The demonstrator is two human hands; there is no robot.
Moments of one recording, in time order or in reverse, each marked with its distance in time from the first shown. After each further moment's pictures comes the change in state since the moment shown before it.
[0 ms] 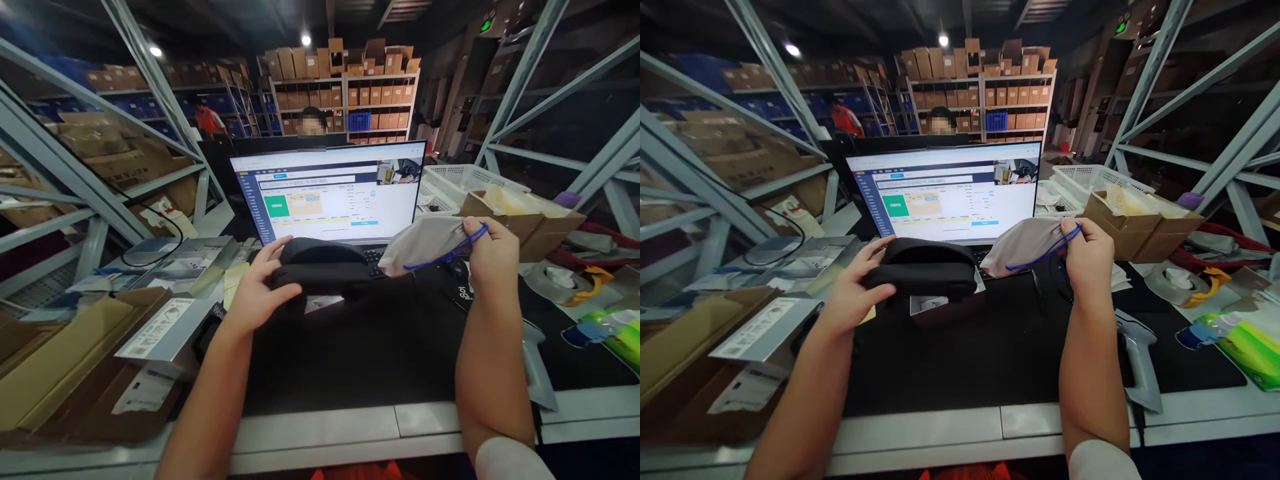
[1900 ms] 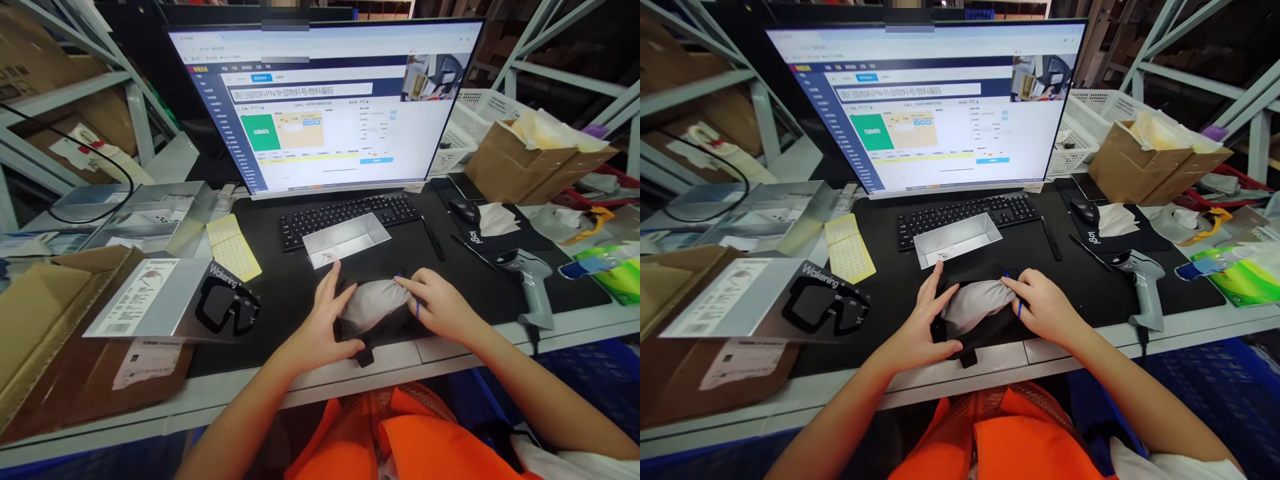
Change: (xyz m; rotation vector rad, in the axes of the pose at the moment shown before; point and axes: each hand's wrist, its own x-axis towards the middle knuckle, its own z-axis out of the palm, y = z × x) left_hand -0.139 -0.034 0.059 -0.030 -0.521 -0.079; right_hand -0.185 0.020 0.021 -0.482 -0.911 -0.295
